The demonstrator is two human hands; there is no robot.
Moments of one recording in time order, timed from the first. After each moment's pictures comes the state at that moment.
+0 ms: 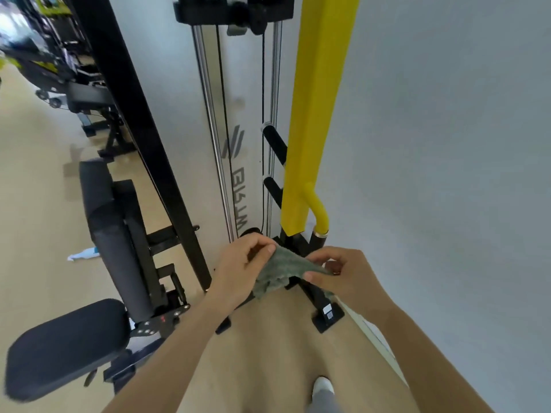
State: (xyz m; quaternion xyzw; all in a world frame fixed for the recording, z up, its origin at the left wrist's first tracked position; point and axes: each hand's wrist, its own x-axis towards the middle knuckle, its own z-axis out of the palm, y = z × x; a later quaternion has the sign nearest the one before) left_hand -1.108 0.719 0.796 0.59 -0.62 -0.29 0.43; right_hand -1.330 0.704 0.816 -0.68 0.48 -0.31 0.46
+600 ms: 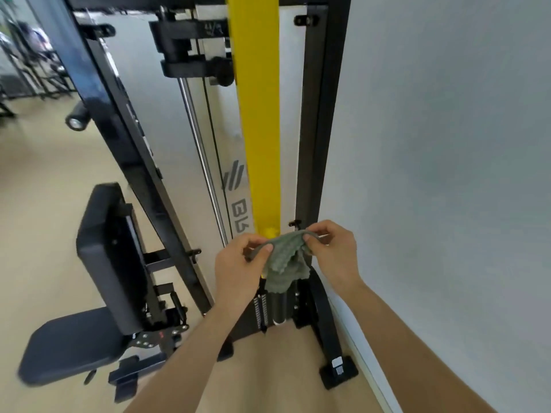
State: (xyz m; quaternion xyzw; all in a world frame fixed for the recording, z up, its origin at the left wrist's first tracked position) left_hand -1.218 0.630 0.815 0.70 -0.48 -0.14 0.52; right_hand -1.376 0.535 0.813 -0.63 0.46 -0.45 0.43
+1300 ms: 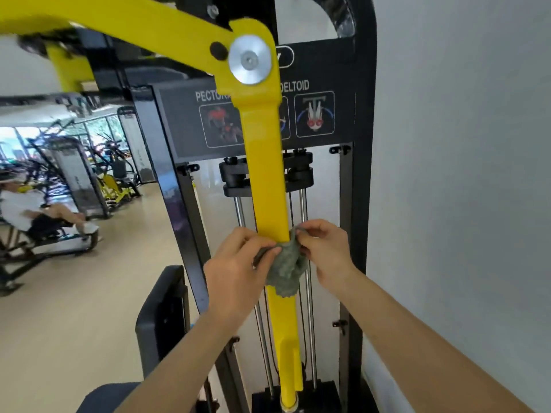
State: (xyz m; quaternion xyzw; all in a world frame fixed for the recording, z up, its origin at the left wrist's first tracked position) left_hand -1.202 0.586 0.983 0.60 -0.55 0.35 0.45; right_hand -1.311 0.448 0.984 -0.55 0.25 -0.47 0.65
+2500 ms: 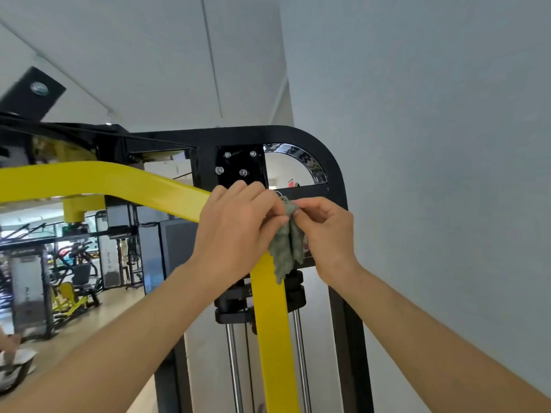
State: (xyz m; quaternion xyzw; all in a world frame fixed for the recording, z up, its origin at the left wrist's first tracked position) left_hand -1.204 0.574 1.257 0.47 -0.63 0.54 0.29; right_hand -1.321 0.455 1.219 -0.61 0.05 -0.67 0.42
